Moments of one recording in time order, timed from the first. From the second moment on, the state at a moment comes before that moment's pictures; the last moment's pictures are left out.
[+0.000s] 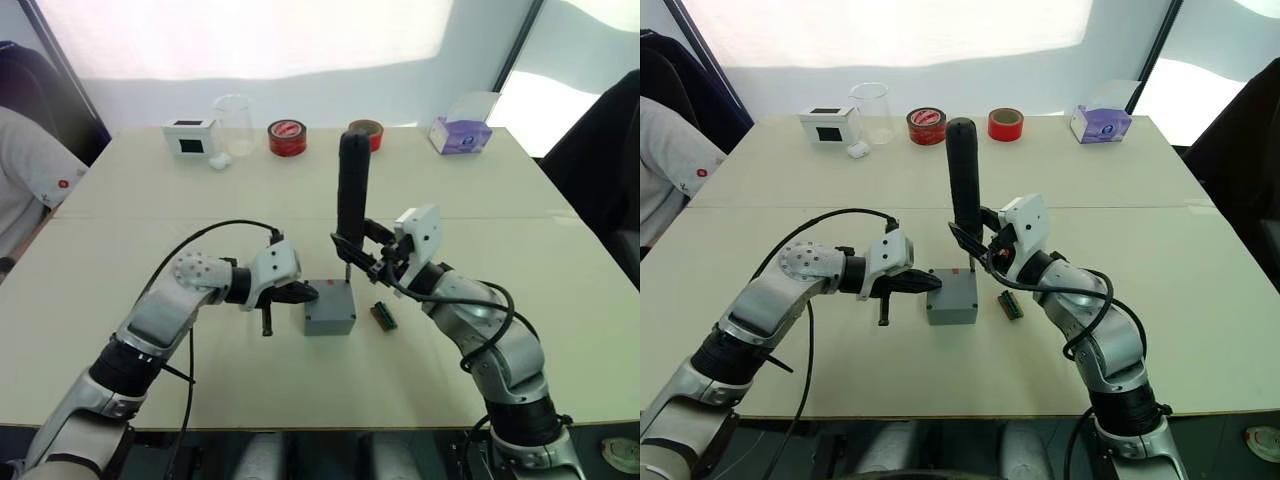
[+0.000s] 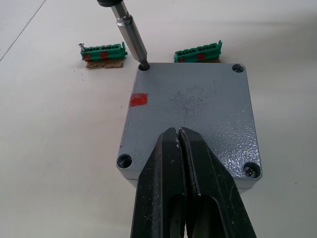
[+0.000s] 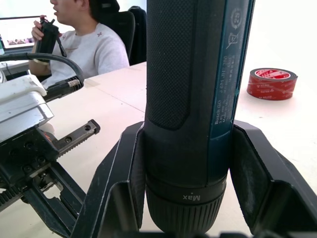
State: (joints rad) left arm -0.50 0.63 -0.32 -0.17 -0.22 0.49 -1.07; right arm -0.29 -0.32 0.11 -0.43 0.42 0.54 0.43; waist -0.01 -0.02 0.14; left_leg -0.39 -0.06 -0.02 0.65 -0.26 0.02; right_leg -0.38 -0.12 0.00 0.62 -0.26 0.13
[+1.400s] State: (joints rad) left arm -0.48 0.65 -0.33 -0.19 -0.20 0.46 -1.07; right arm -0.28 -0.31 0.11 -0.44 0.42 0.56 0.44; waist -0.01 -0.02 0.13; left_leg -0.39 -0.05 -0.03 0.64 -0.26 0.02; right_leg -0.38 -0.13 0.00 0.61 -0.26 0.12
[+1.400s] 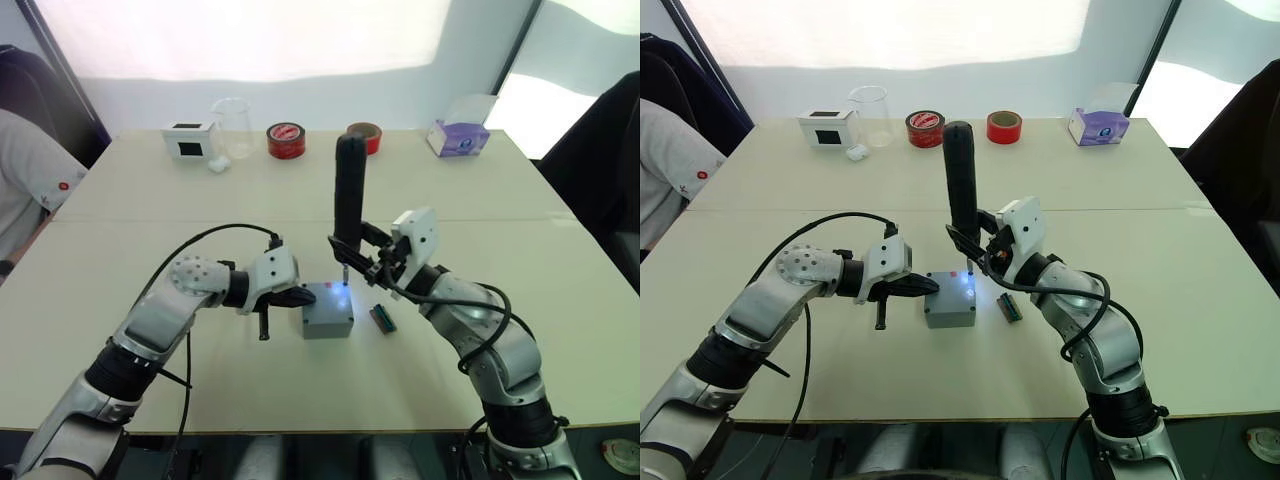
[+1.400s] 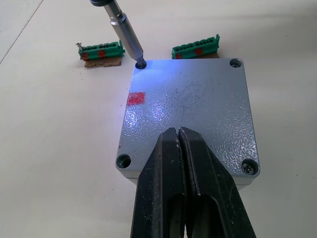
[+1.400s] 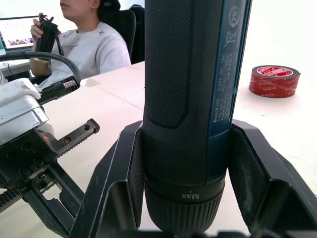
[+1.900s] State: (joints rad) left arm -0.47 0.65 -0.33 -0.21 -0.21 0.47 -1.07; right arm -0.29 -0.41 0.04 -0.49 0.50 0.62 0.51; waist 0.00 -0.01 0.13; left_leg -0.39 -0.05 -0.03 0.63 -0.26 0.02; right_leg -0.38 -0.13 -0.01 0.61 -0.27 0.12
